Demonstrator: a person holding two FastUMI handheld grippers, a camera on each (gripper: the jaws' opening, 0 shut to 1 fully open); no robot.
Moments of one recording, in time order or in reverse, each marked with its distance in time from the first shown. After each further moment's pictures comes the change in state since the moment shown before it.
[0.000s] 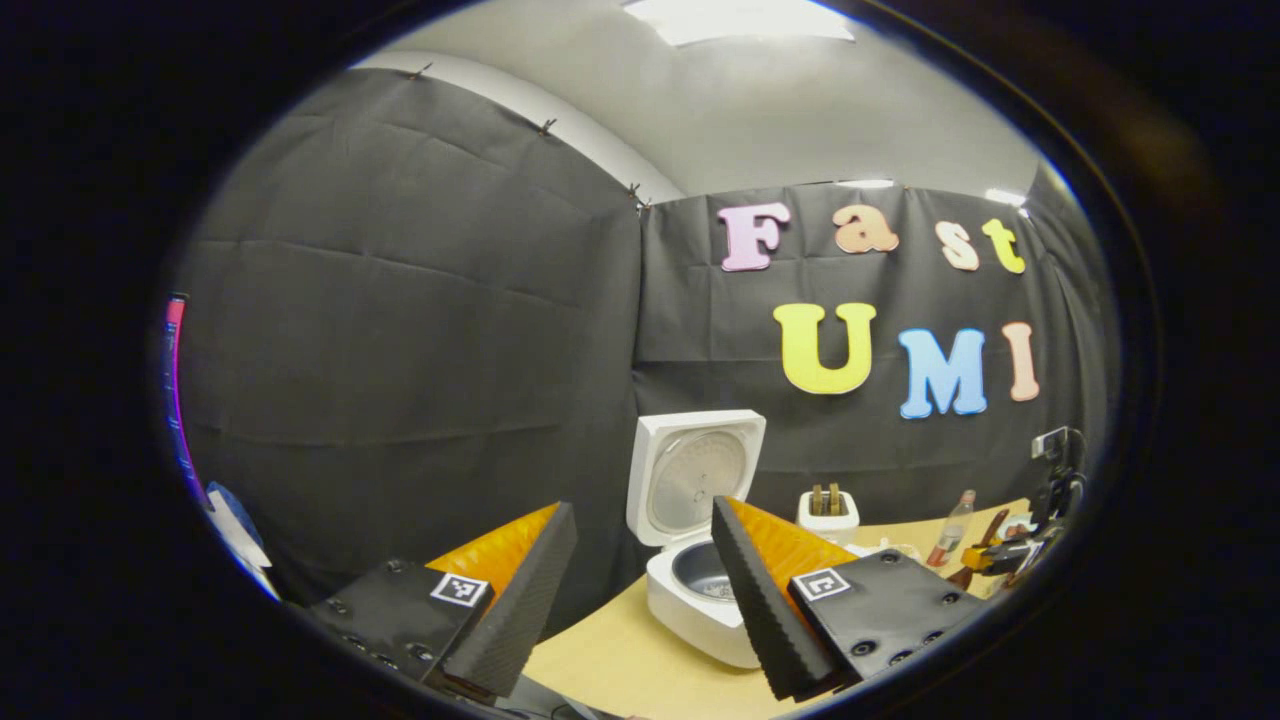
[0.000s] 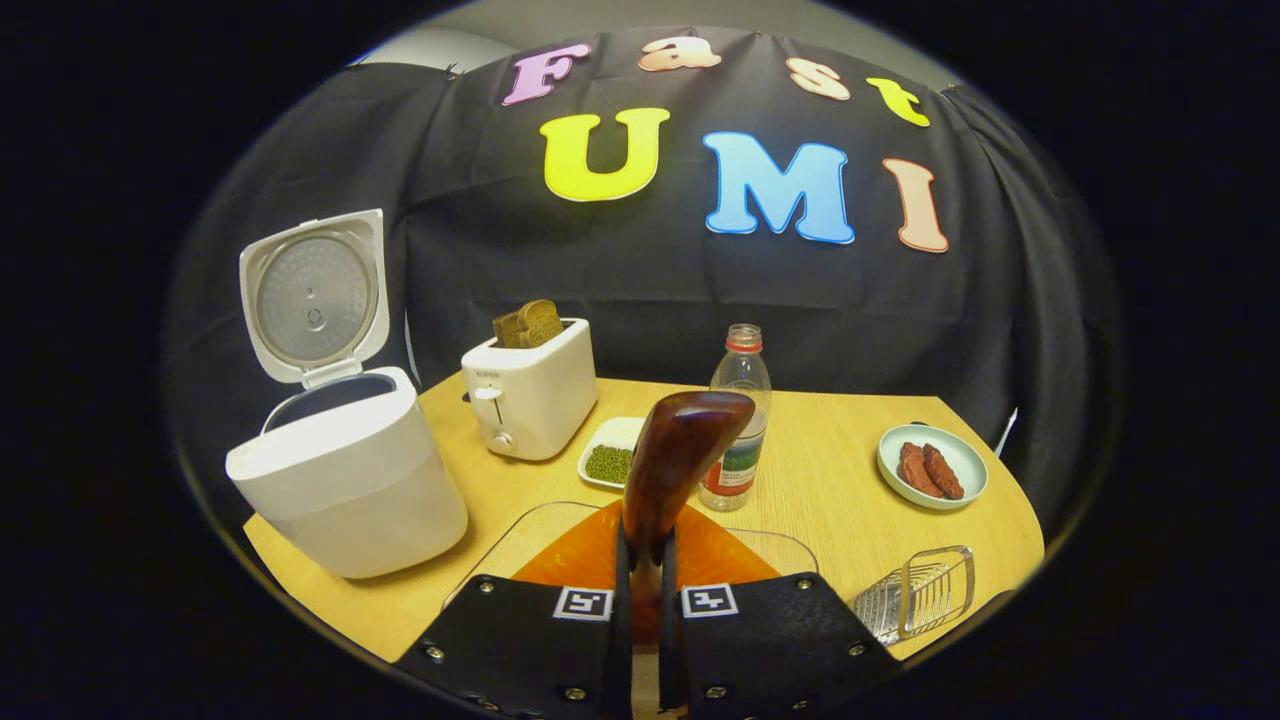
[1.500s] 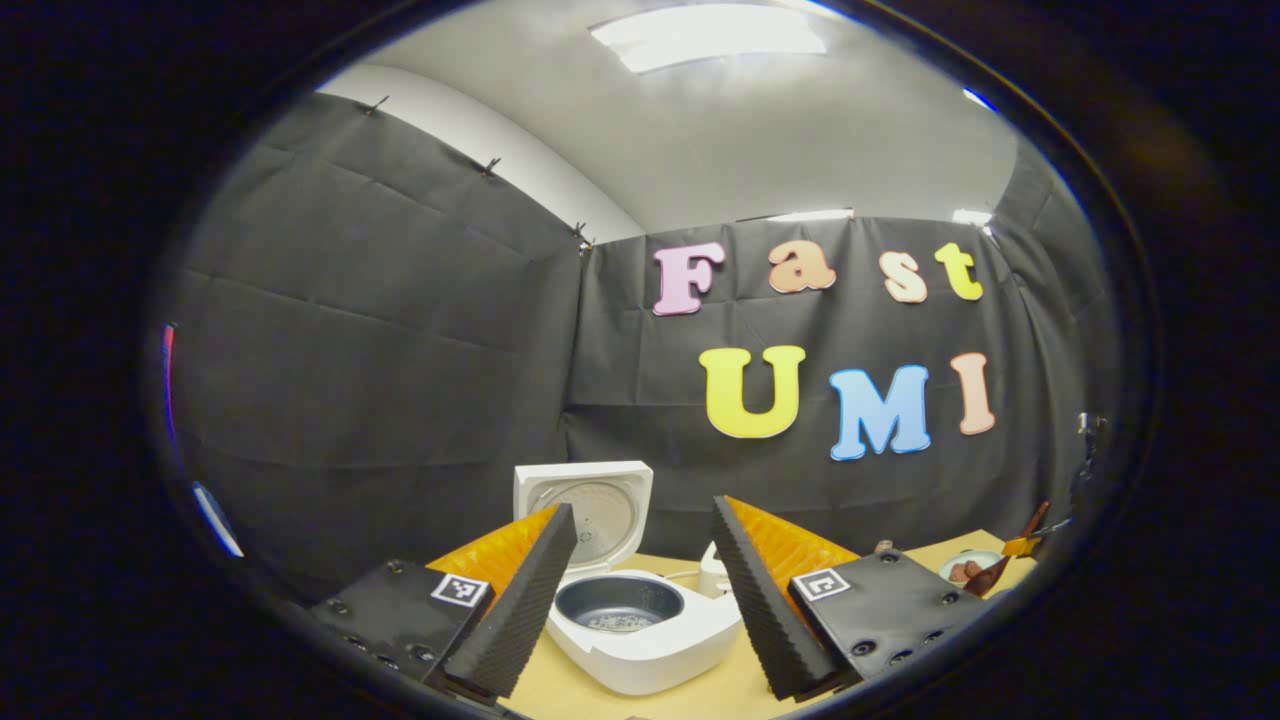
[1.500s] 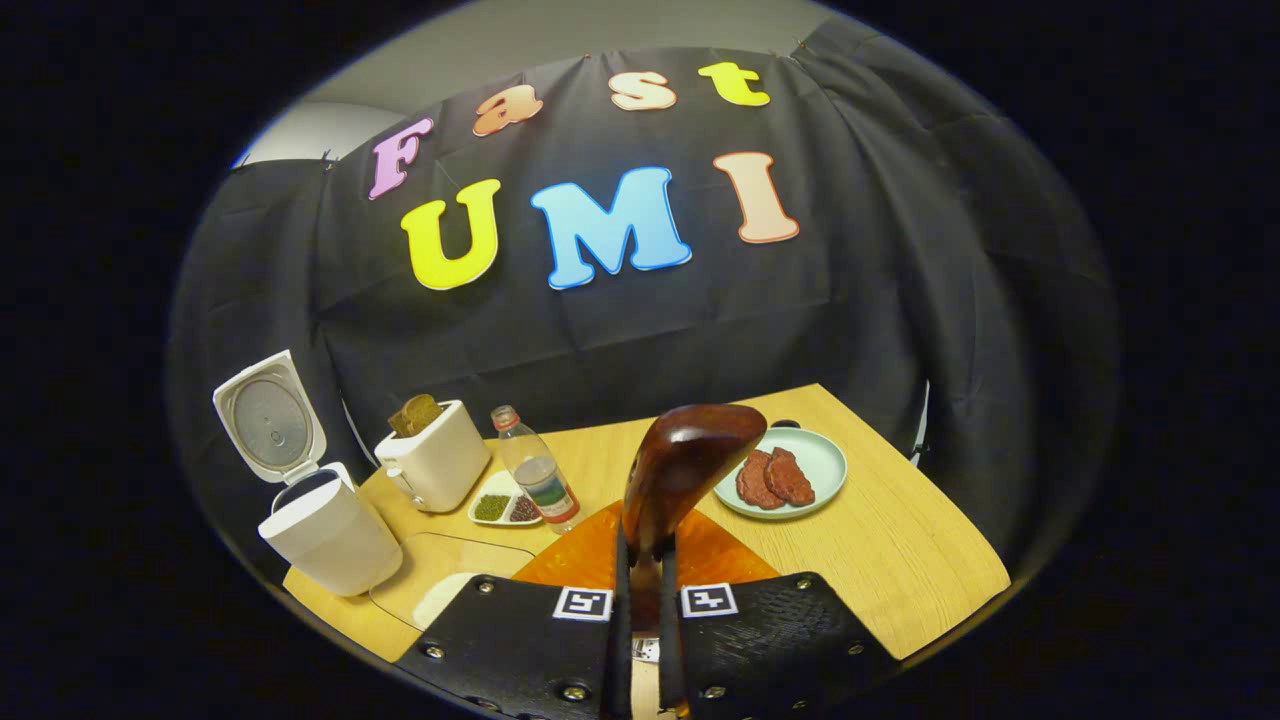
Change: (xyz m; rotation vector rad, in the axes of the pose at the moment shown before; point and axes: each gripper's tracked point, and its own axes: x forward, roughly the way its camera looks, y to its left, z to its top) left arm -0.033 -0.154 0.064 -0.021 -0.117 -0.099; right arm -0.111 -0.202 0.060 0.267 -0.131 -0.109
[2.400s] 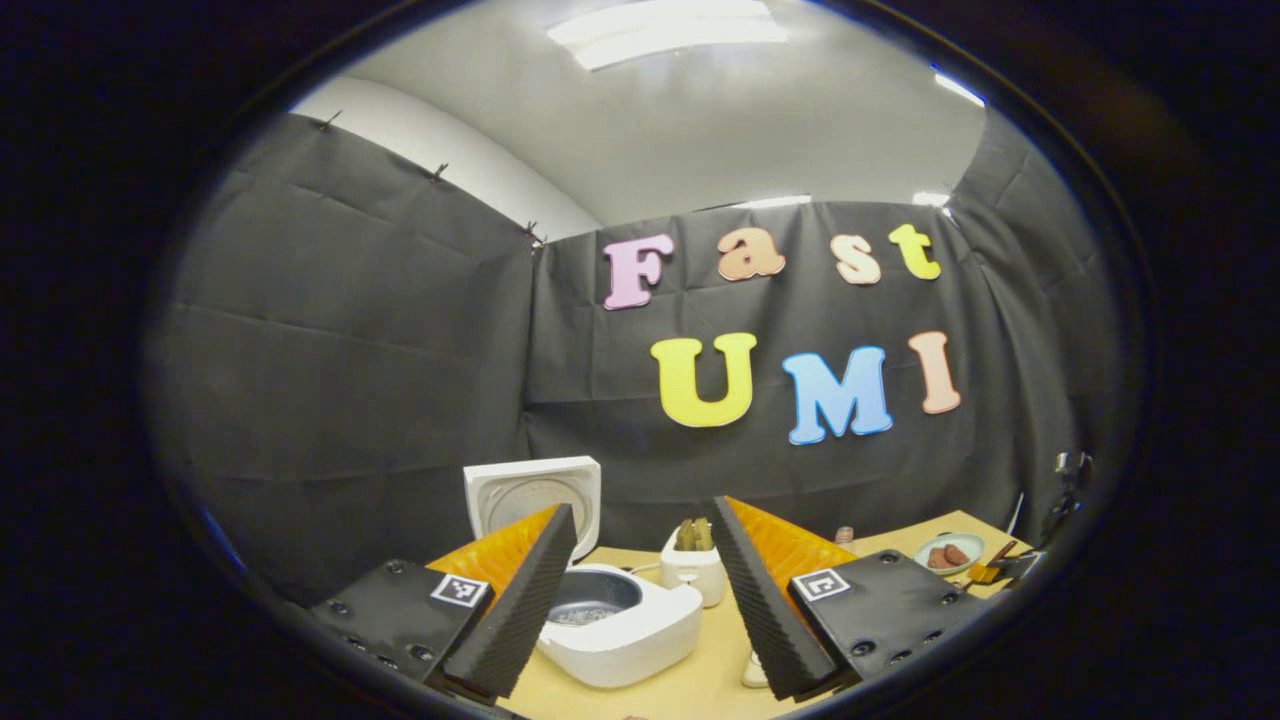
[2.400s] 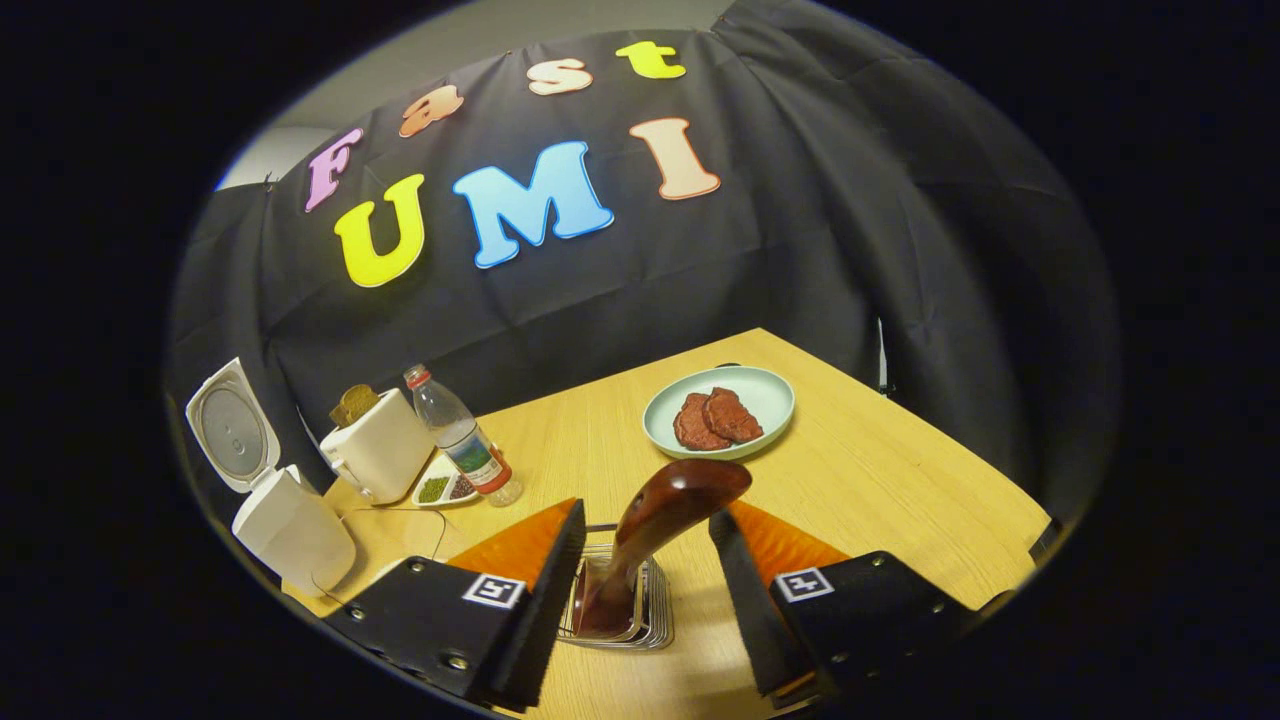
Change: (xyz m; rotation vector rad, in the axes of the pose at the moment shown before) left arm -0.014 -0.065 0.002 0.076 0.029 -0.097; right arm 0.018 -0.073 -0.101 0.137 0.095 -0.135
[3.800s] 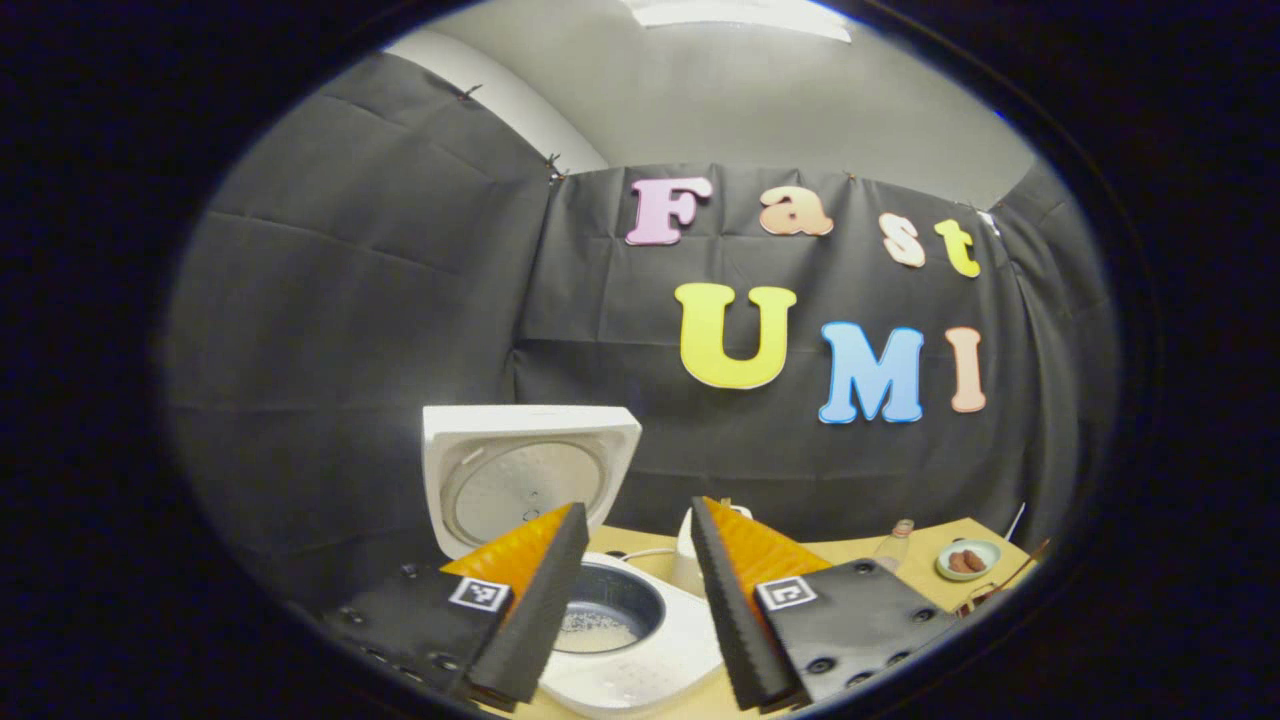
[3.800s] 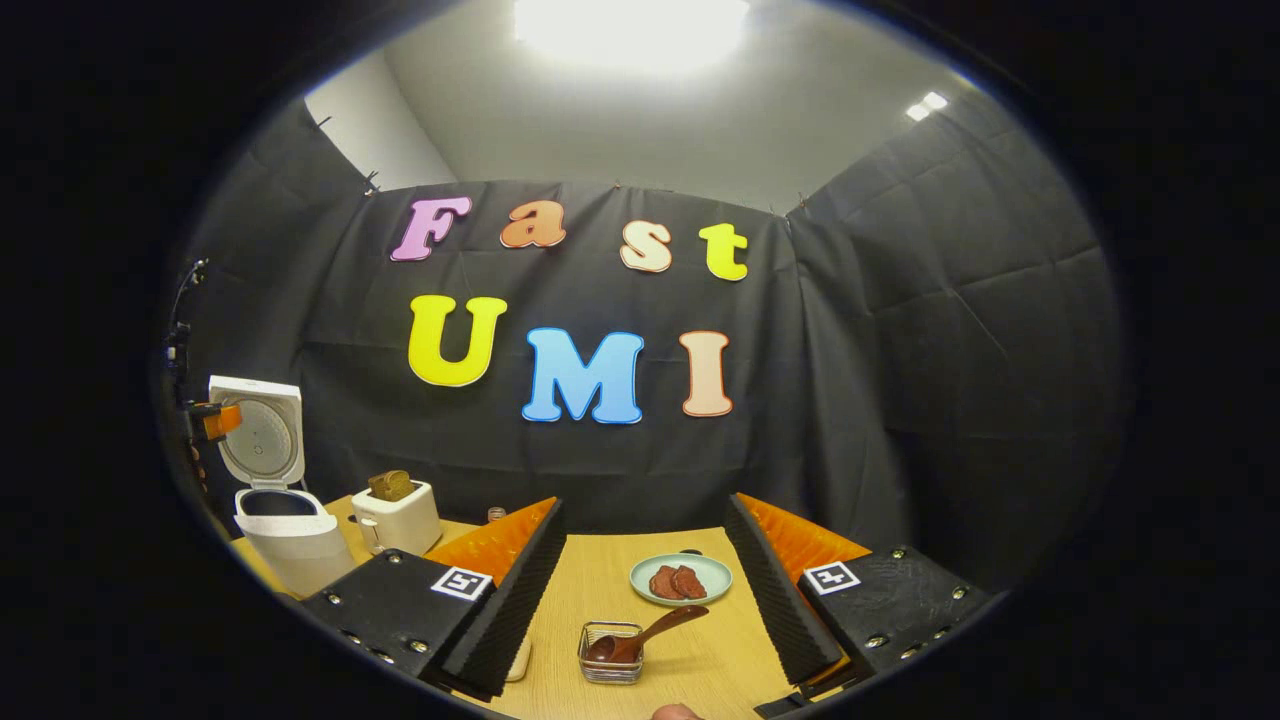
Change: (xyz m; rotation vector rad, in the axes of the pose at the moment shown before) left arm 0.138 0.058 -0.084 -0.154 0.088 -0.053; right arm -0.203 0.083 0.152 -0.291 -0.507 -0.079
